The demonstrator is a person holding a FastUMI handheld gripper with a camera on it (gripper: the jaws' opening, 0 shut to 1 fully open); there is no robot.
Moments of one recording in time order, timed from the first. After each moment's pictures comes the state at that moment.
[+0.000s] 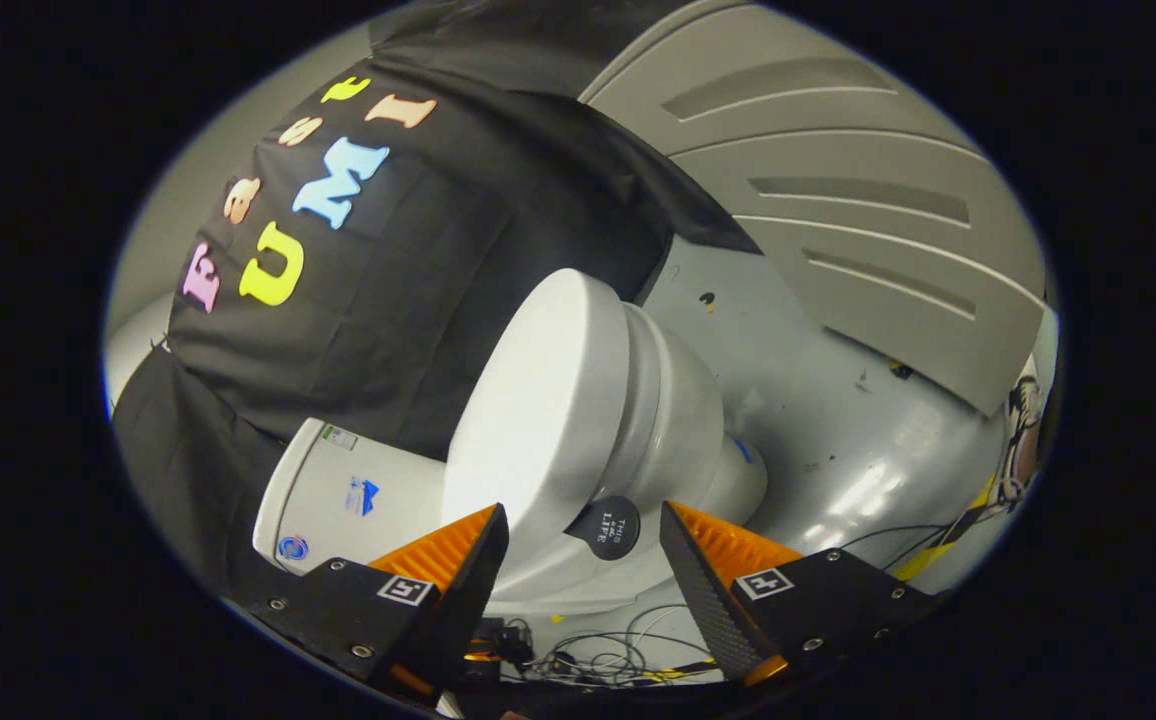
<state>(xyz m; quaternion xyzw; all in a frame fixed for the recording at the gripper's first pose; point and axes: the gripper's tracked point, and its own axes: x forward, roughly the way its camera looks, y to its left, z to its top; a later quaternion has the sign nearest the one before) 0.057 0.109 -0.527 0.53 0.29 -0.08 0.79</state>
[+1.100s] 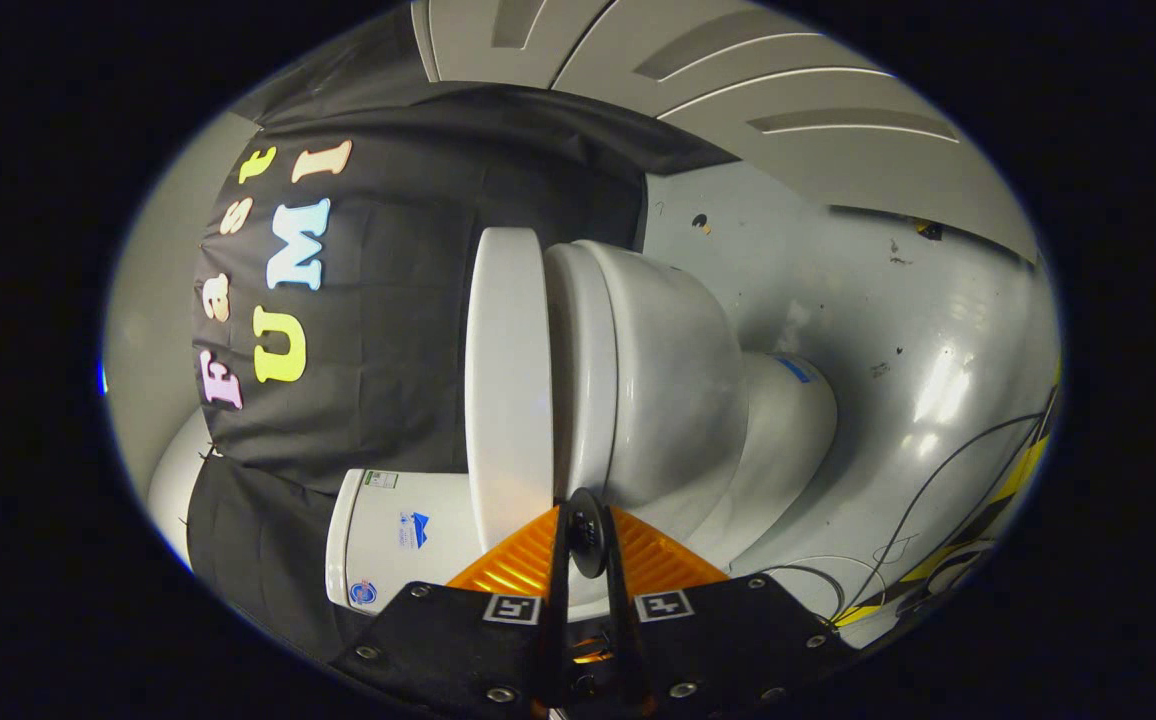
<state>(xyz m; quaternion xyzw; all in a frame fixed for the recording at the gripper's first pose) 0.081 0.139 -0.569 0.65 0.26 -0.04 0.71</state>
